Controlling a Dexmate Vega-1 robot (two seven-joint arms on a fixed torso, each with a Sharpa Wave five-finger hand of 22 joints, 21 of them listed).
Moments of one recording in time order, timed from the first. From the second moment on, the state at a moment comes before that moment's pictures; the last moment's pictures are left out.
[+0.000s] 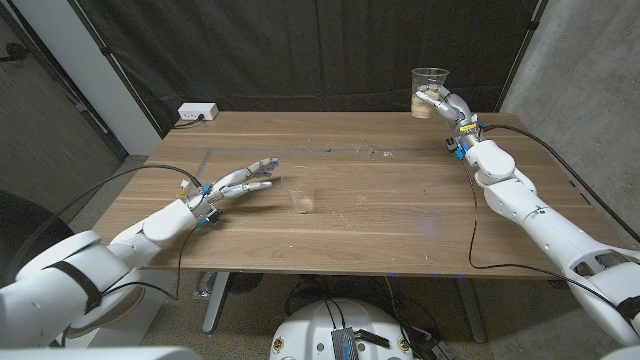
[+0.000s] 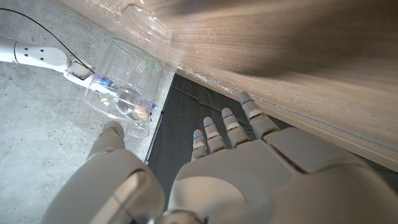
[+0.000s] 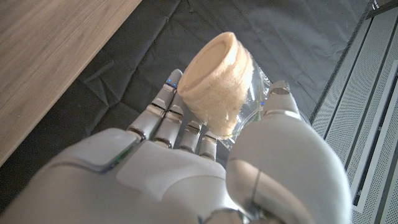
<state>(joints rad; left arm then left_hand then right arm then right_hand) 0.48 0.62 0.77 -0.38 -0.05 -1.31 -0.12 0.32 -0.17 0.31 -0.05 0.26 -0.02 -0.12 0.21 0.22 0.13 -0.13 0.21 0.26 0.14 -0.04 0.19 0.20 0.21 0.08 0.27 0.20 -0.63 -0.59 -0.41 -1.15 0.39 0.46 0.03 0.81 0.02 0.20 -0.14 0.23 0.30 -0.16 0.71 0.53 0.39 -0.14 0.86 0.86 0.57 -0.05 0.54 0.70 0.47 -0.04 0.41 0.29</state>
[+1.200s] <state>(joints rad) 0.50 0.69 0.79 -0.39 -0.07 -1.34 -0.19 0.32 -0.18 0.12 -0.12 0.26 -0.17 0.01 0.20 0.25 -0.07 -0.05 0.20 0.29 -0.08 0.02 0.18 0.21 0.04 0.17 0.21 0.20 -0.59 -0.57 -0.44 -1.18 0.34 0.41 0.00 0.81 0.03 0.20 -0.13 0.22 0.32 -0.16 0.71 0.52 0.40 -0.14 0.86 0.86 0.58 -0.05 0.52 0.71 0.46 -0.05 0.42 0.28</state>
